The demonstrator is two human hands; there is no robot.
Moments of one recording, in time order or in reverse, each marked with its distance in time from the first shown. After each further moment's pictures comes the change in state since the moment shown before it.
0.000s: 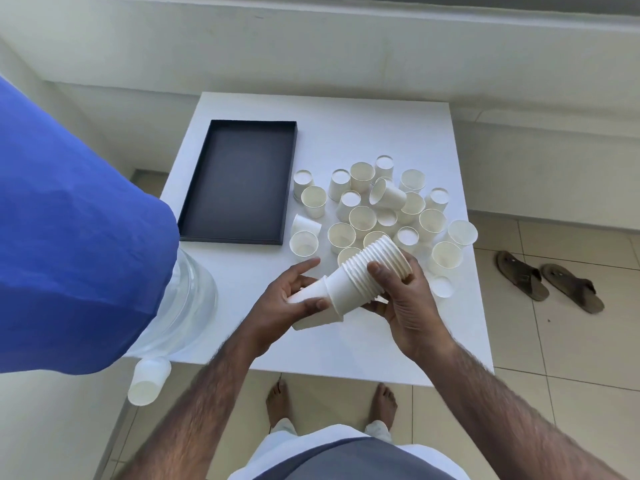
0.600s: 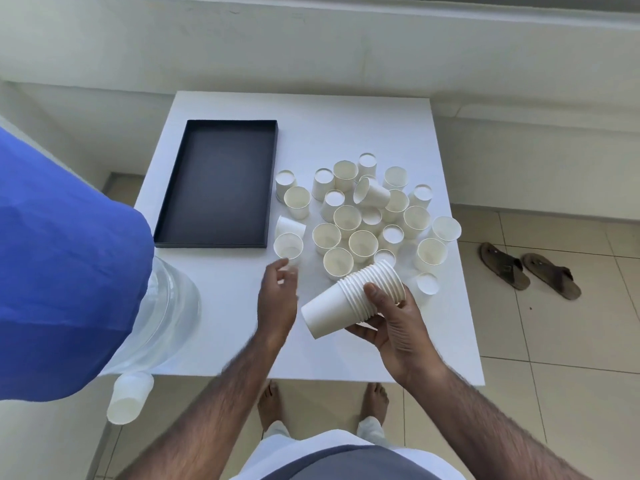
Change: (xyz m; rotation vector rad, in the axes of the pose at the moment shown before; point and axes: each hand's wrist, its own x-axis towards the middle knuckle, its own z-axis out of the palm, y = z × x) left_hand 0.055 -0.035 0.029 0.091 0.533 -0.089; right_hand -0.015 0.023 -0.019 0.110 0.099 0.131
